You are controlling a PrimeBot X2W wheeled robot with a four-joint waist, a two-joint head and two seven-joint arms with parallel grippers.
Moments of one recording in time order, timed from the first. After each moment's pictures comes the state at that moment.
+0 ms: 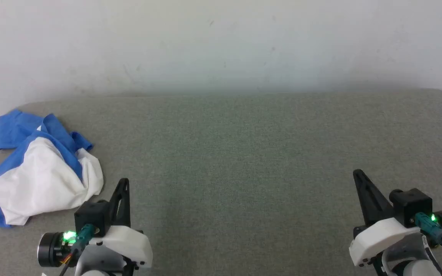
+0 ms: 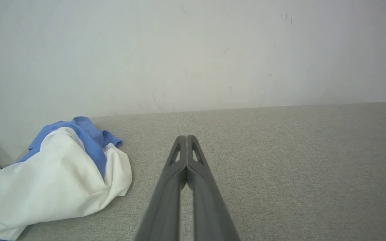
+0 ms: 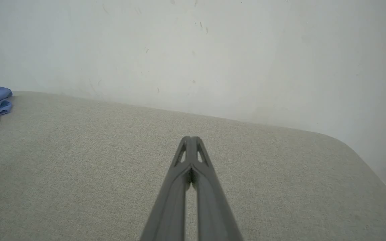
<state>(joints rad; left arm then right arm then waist) 0.01 0.05 0.00 0.01 -0.01 0.00 0.00 0.01 -0.05 0.00 0.01 0.01 0.13 0.00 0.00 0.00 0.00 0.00</state>
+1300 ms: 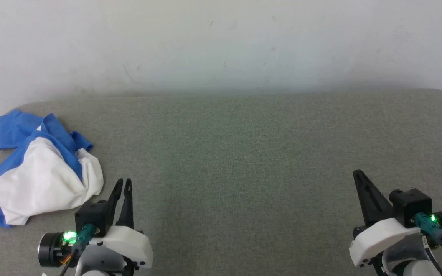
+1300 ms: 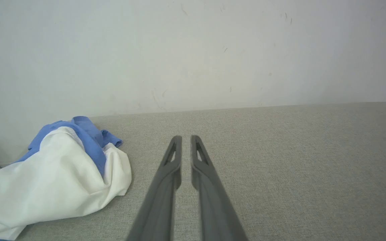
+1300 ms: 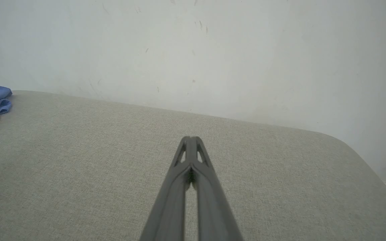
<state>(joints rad) 0.01 0.05 -0.01 0.01 -0.01 0.00 0.00 0.02 -0.06 0.00 0.01 0.01 0.13 0.00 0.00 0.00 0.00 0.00</state>
